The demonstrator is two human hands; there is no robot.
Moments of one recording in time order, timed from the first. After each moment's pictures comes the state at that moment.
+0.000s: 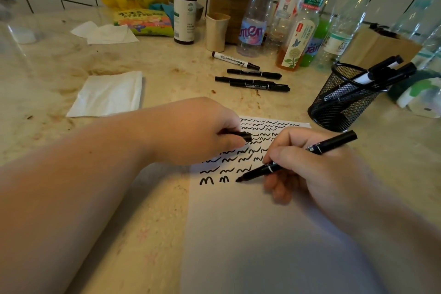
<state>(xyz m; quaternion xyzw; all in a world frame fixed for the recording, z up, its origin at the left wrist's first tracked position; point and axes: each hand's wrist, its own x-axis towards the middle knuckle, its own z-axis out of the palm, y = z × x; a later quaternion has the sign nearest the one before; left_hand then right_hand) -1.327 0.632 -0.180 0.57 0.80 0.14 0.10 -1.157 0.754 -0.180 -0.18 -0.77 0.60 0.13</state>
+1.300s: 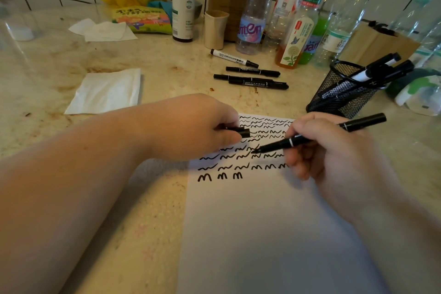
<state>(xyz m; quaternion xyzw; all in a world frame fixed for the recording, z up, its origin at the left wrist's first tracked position) -1.324 0.630 -0.175 0.55 0.81 0.16 0.13 -1.159 0.770 -0.182 -0.21 -0.70 0.64 0.24</state>
